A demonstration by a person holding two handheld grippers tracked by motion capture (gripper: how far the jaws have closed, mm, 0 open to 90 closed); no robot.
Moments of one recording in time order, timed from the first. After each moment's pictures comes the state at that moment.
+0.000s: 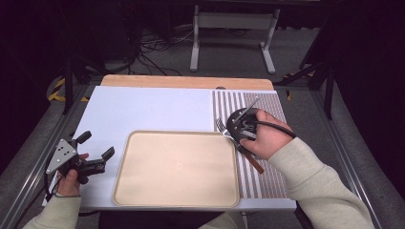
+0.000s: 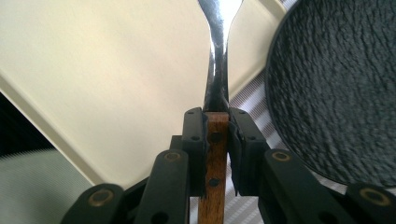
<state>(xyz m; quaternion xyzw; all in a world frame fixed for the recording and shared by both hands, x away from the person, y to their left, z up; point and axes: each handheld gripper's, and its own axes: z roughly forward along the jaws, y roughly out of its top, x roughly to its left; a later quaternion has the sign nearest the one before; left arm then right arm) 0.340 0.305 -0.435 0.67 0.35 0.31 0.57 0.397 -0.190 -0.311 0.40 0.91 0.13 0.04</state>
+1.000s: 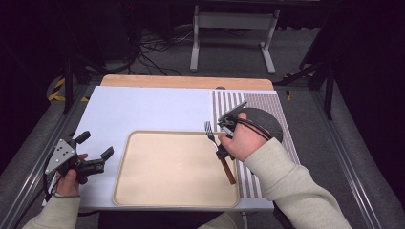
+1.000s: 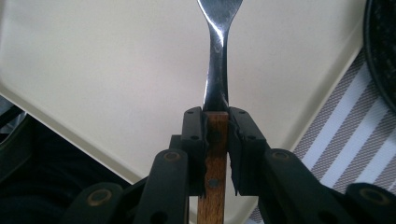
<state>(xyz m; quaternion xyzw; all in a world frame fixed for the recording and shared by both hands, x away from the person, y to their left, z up) 0.340 0.308 -0.435 0.67 0.35 0.31 0.57 0.403 -0.148 -0.334 0.54 0.83 0.14 -0.06</state>
